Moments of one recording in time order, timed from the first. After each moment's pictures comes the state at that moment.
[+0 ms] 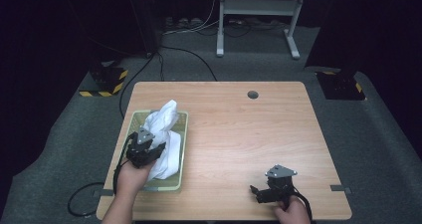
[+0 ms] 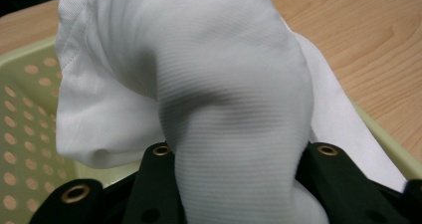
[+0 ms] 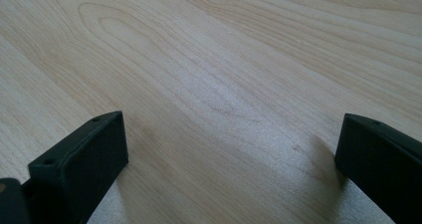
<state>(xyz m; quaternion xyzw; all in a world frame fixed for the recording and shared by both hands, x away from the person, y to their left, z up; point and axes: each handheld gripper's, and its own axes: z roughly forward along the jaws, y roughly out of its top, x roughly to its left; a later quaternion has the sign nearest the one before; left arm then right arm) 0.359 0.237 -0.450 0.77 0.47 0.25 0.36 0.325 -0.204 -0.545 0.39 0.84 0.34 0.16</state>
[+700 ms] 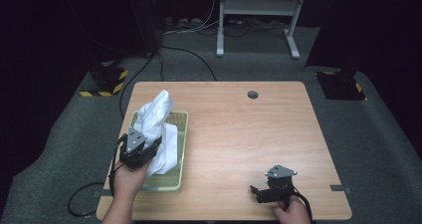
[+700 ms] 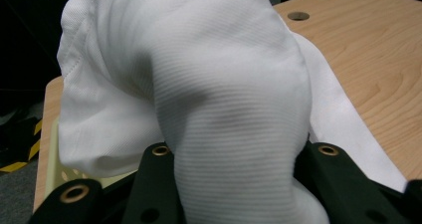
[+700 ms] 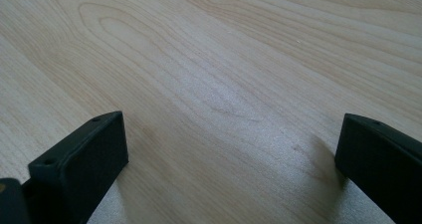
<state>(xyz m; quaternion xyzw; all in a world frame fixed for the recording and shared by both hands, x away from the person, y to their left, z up) 0.337 0.241 -0.428 0.72 0.44 0.32 0.42 0.325 -0.204 -0.545 0.39 0.84 0.34 0.16</state>
